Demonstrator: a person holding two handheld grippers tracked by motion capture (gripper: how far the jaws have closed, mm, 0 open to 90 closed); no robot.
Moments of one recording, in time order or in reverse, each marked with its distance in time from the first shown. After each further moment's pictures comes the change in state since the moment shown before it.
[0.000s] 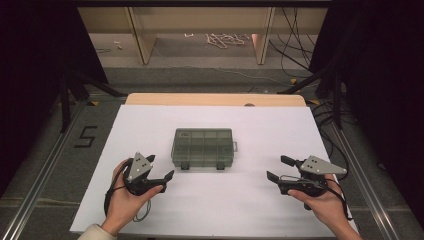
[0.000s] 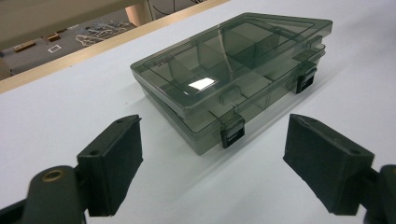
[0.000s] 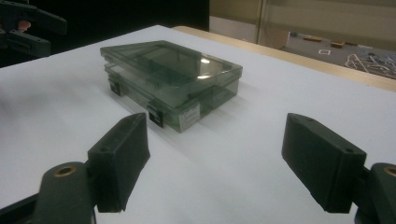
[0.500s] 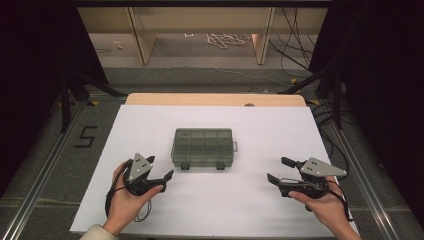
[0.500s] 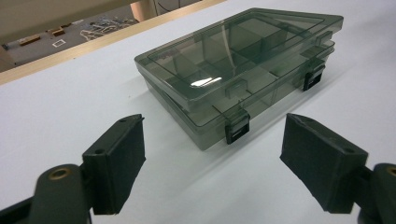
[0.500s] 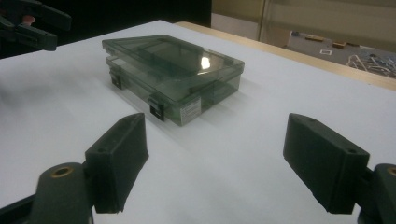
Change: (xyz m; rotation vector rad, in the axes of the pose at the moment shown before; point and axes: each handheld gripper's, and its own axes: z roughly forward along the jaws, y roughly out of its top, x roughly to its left) left arm 0.001 -0.005 0.004 0.005 0.027 -0.016; right arm 0.000 -0.003 -0.002 0.009 0.000 -0.039
